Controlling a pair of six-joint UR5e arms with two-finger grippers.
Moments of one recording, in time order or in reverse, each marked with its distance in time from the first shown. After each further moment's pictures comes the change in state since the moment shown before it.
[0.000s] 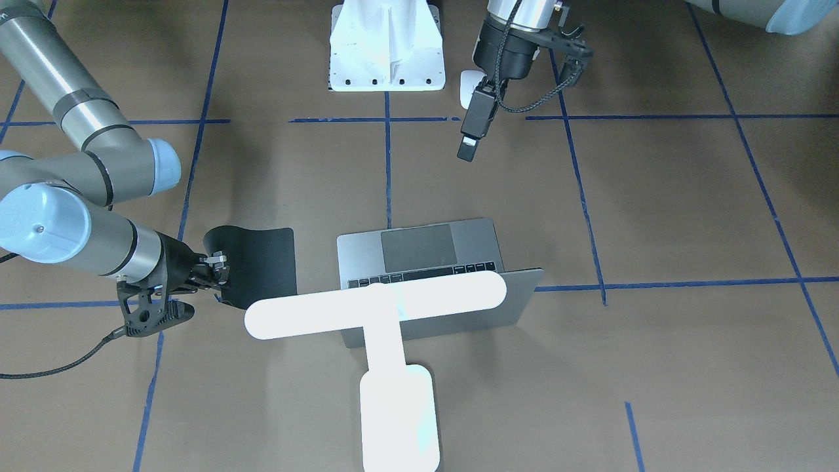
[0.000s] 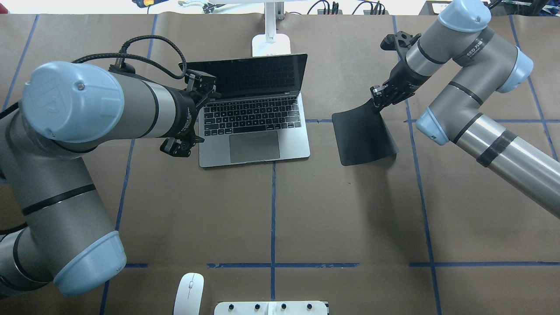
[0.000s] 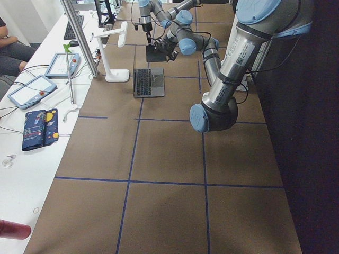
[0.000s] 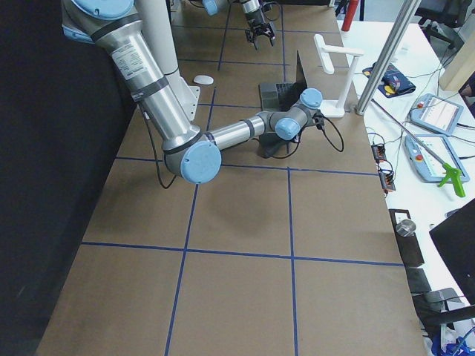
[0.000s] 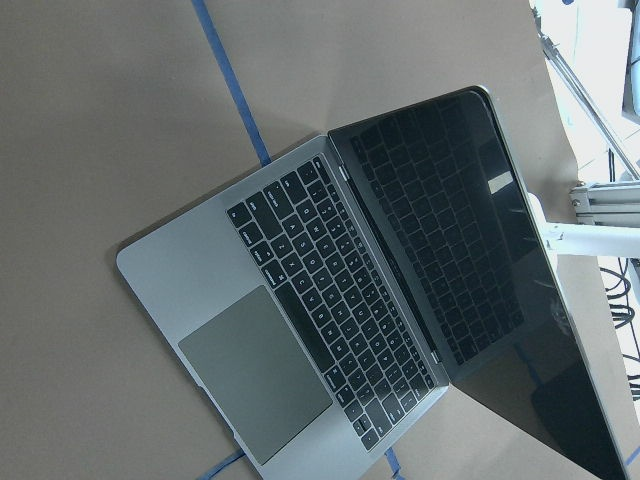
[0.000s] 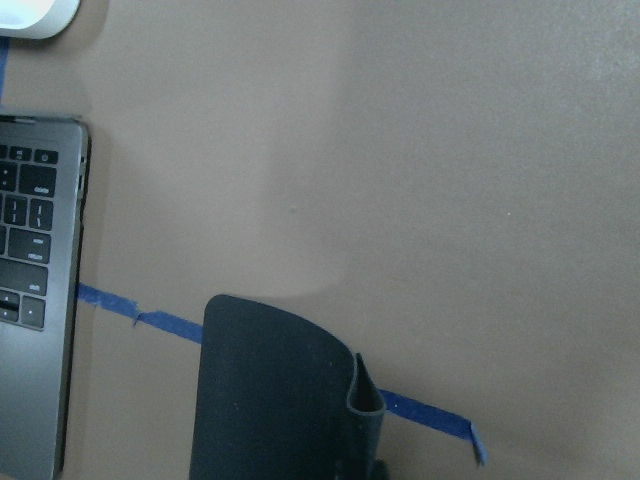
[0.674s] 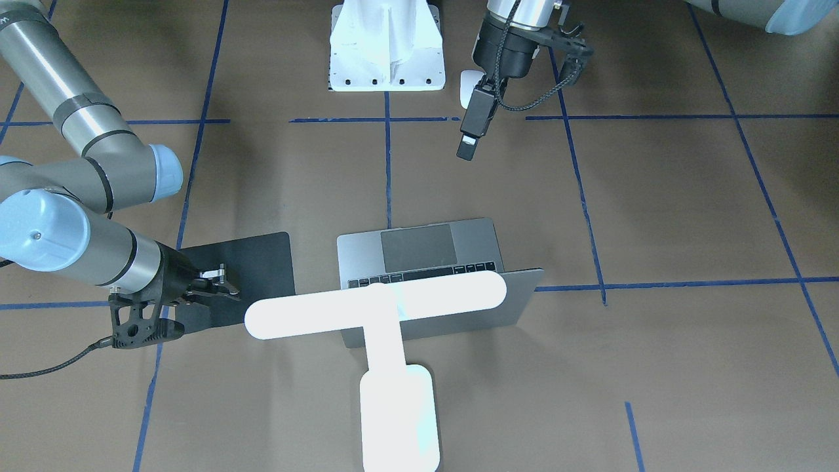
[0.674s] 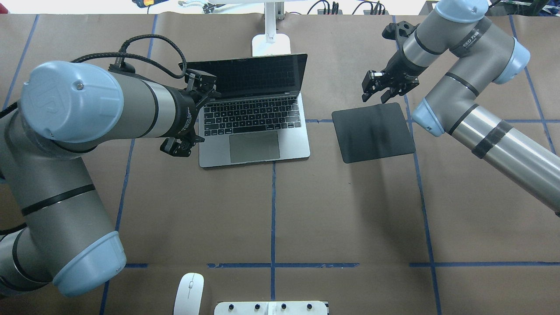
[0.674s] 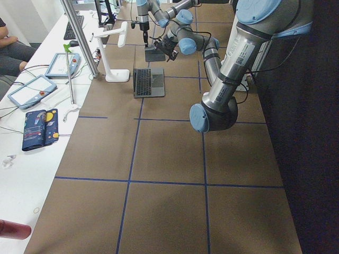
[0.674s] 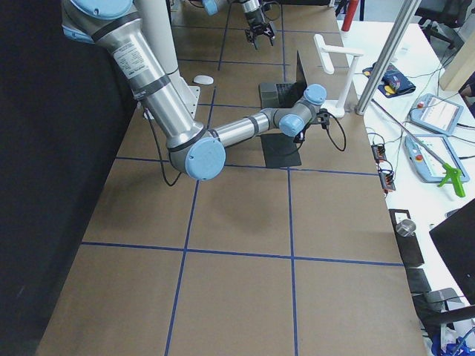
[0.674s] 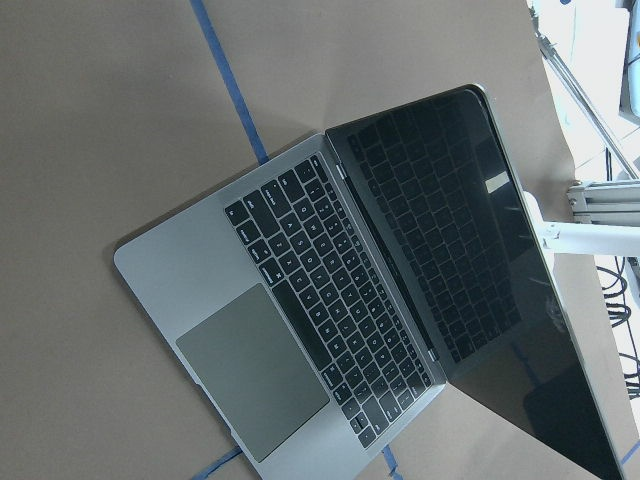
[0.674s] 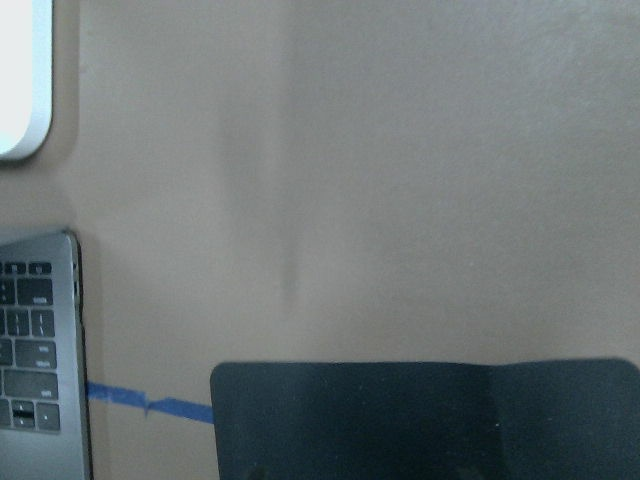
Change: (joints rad) left arm 0.000 0.000 -0.003 0.001 0.001 0.000; right arm 0.031 0.041 -0.018 0.003 -0.034 0.181
